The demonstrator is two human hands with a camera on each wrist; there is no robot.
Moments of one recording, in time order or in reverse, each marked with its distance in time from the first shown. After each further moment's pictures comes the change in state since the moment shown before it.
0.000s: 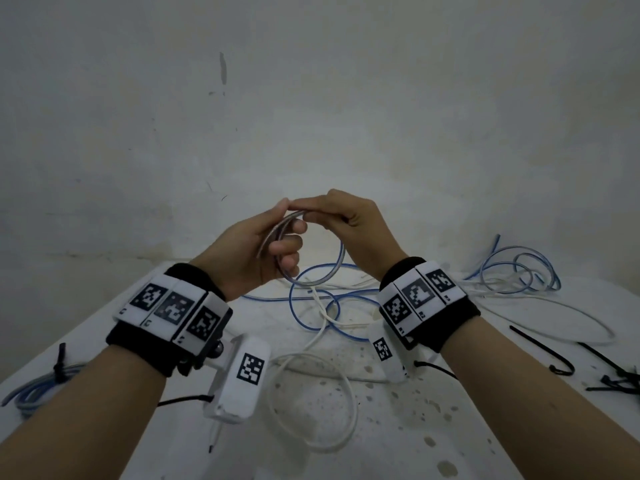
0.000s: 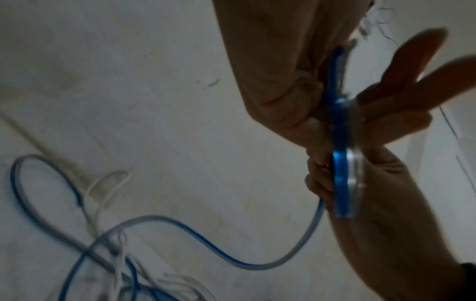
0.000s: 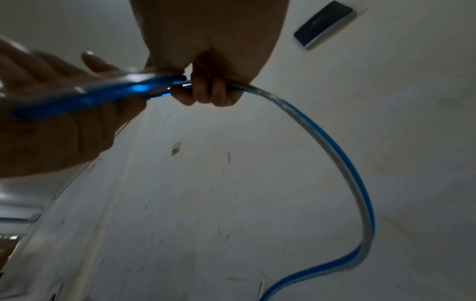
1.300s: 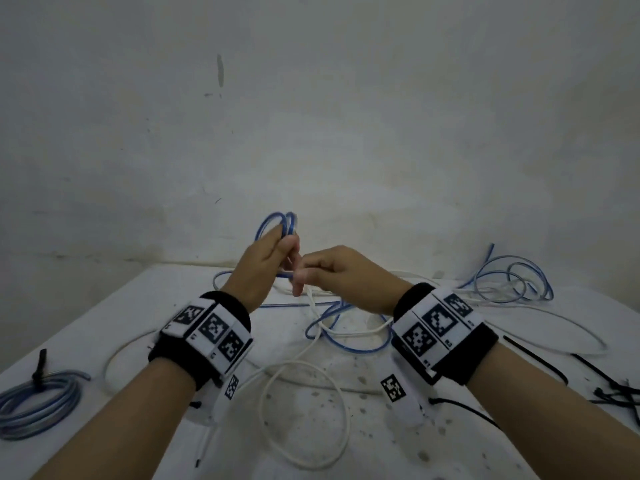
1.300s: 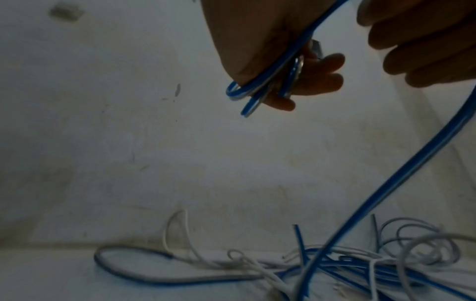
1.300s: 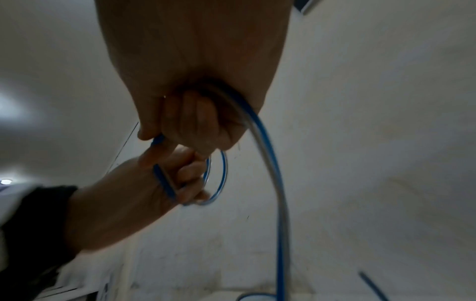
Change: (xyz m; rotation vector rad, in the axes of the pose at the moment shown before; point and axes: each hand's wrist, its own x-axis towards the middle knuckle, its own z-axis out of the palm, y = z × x) left_hand 0.038 -0.052 -0.027 0.711 0.266 0.479; right_hand -0.021 -0.023 -0.006 -0.102 -0.531 0.336
